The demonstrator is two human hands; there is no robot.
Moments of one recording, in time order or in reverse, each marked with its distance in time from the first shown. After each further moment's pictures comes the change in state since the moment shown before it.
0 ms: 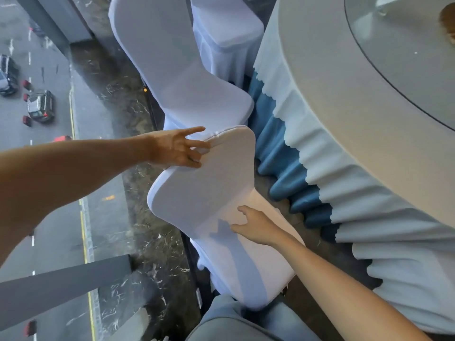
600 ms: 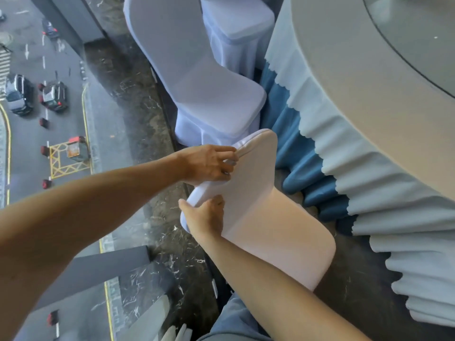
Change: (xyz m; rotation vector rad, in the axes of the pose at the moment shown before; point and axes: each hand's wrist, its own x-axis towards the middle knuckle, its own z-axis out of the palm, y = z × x) left_hand 0.028 0.074 -0.019 -0.196 0.126 -0.063; right_hand 0.030 -0.133 0.149 0.393 0.466 0.192
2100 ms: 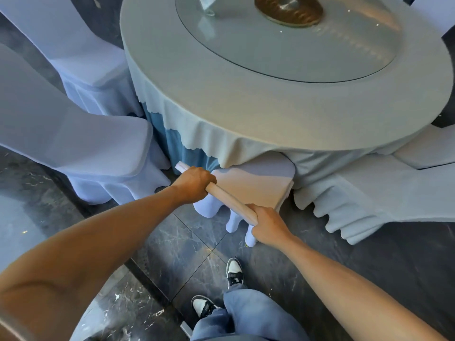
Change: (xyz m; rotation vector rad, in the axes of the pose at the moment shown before) left_hand 0.305 0.062 -0.068 -0.501 -0.050 -0.350; right_hand 0.029 0.256 -0.356 -0.263 0.065 -0.133
